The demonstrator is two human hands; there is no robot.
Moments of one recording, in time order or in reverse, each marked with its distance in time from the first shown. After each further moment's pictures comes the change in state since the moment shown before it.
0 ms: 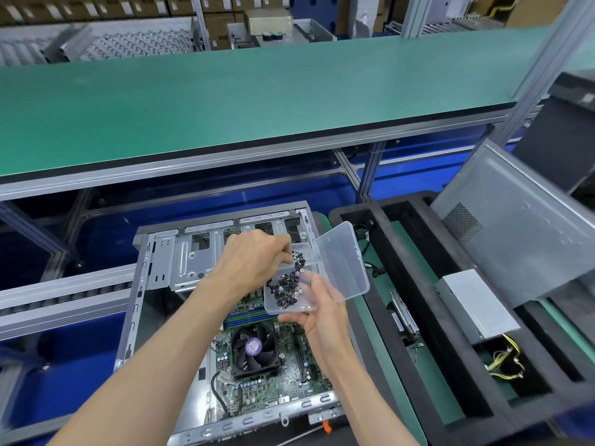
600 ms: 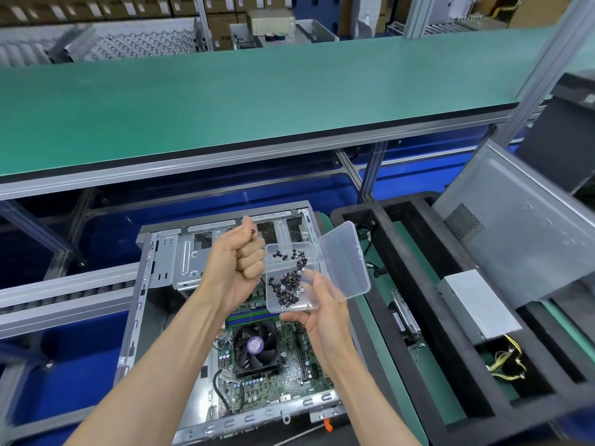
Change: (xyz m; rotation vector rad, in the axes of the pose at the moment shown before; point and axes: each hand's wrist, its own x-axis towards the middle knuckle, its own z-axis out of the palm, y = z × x) left_hand -0.033 0.004 -0.018 -2.135 0.083 -0.497; right_hand -0.002 -0.003 0.001 -0.011 0.003 0.002
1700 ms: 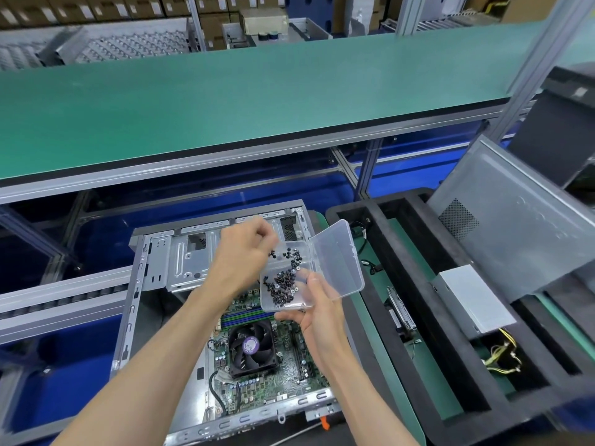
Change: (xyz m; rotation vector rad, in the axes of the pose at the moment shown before) left_hand 0.017 -0.003 0.011 1.507 0.120 0.397; right_hand 0.001 0.001 -0.001 0.024 0.003 -0.004
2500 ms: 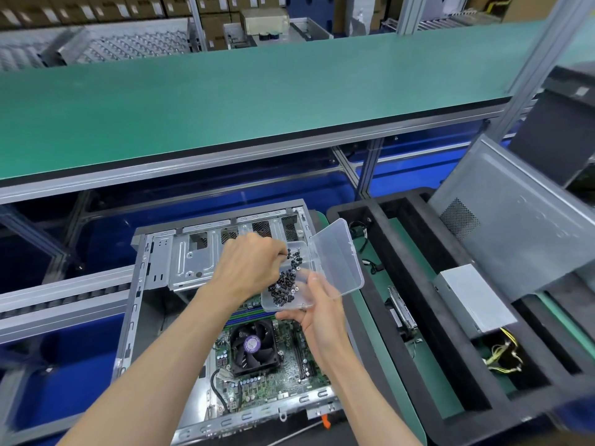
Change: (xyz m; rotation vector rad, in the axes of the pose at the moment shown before) left_hand -0.001 -0.004 0.011 0.604 -0.093 0.242; right_hand -0.002 -0.001 0.001 -0.019 -0.014 0.009
